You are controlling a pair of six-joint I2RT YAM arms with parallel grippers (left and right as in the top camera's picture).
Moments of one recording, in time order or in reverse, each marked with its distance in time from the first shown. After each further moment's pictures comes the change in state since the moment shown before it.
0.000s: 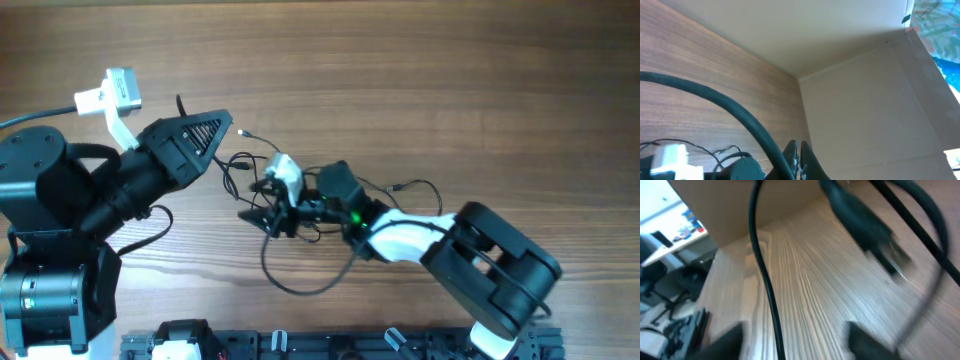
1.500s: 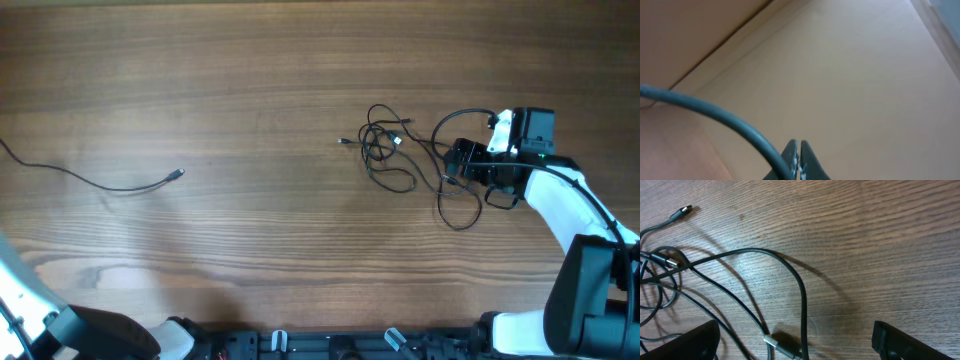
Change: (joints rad) left arm 0.809 0.566 0.089 0.872 -0.296 -0.122; right arm -0.983 -0.300 0.053 -1.269 0.347 -0.054
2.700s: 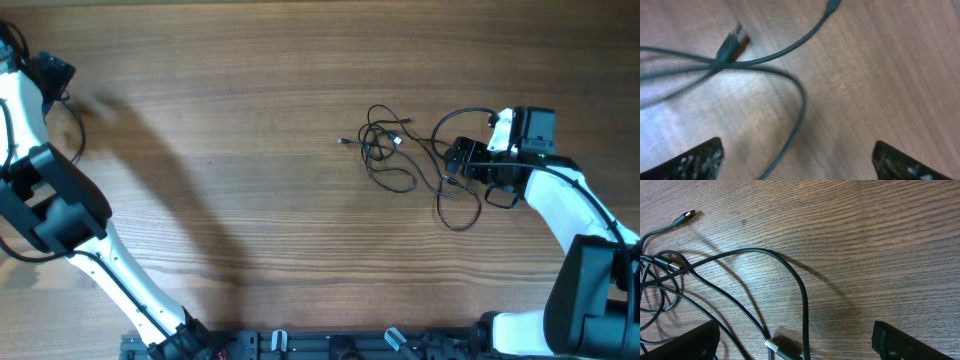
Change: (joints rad) left arm -0.304 0.876 0.682 -0.945 -0.585 0.382; right arm 0.000 0.000 -0.001 0.020 0.000 0.000
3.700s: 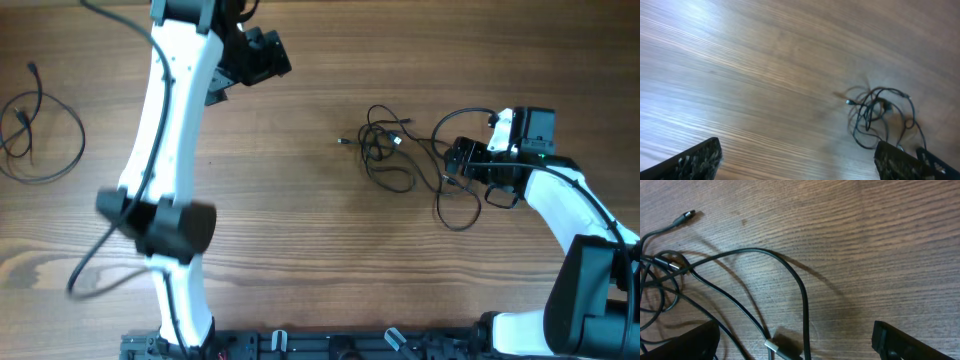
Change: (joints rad) left arm -0.814 -0.289 0.333 -0.901 0.110 -0.063; right arm 0.000 0.000 0.000 0.001 0.000 0.000
